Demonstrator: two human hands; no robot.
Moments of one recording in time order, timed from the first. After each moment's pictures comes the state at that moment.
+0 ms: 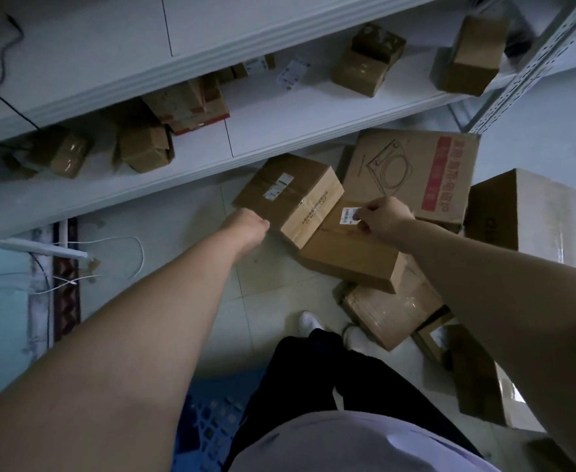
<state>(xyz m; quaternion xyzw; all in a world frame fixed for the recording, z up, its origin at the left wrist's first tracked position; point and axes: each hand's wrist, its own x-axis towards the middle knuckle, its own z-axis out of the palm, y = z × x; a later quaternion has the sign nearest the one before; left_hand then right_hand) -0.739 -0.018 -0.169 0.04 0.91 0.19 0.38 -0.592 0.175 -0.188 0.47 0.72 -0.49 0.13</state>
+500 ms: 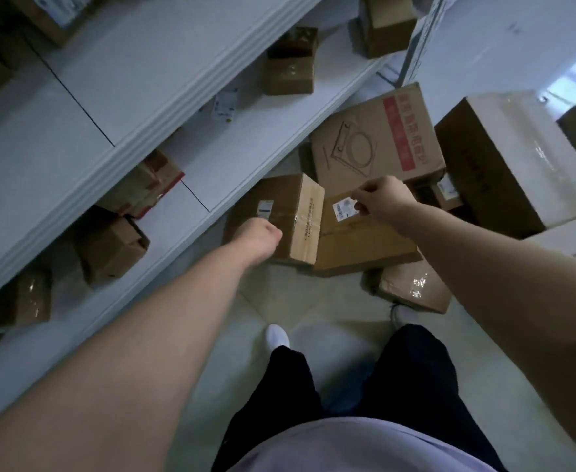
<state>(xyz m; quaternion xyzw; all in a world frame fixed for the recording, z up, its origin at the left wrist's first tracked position) -0.849 0.018 -0.185 0.27 0.85 0.08 0.45 -0.664 0.145 -0.199 0.61 0.61 -0.50 -0.01</state>
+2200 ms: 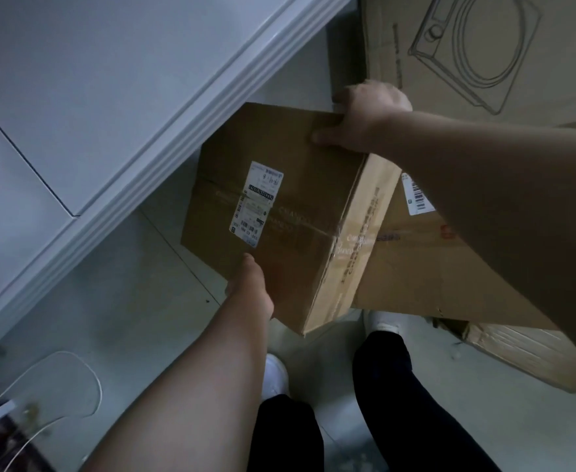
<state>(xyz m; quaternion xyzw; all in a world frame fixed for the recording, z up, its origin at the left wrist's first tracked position) -0.950 0.062 -0.649 -0.40 0.77 0.22 0.45 -0.879 0.308 -0.598 0.49 0.81 -0.28 0.18</state>
